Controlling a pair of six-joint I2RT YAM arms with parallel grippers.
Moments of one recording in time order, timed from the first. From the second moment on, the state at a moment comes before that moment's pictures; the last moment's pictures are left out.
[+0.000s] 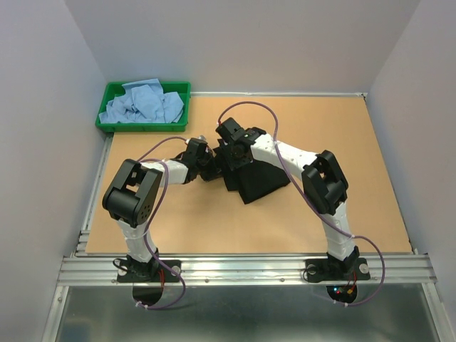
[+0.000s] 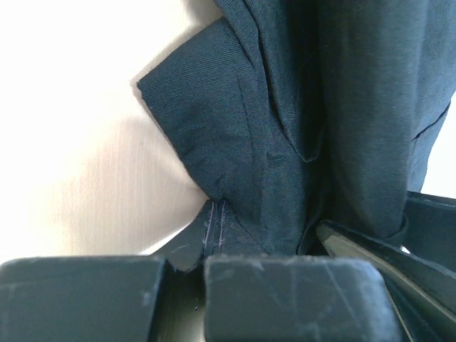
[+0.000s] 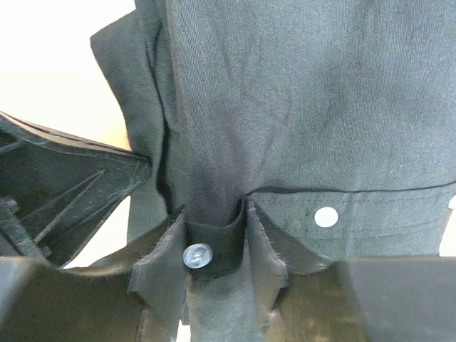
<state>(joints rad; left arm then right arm) -0.45 1.79 0.89 0.09 0.22 -0.90 0.76 2.12 1.78 -0.74 0.23 0.24</state>
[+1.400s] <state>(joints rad) -0.38 1.38 0.75 -0.07 0.13 -0.90 0.66 1.68 1.54 -0.56 0.11 0.39</state>
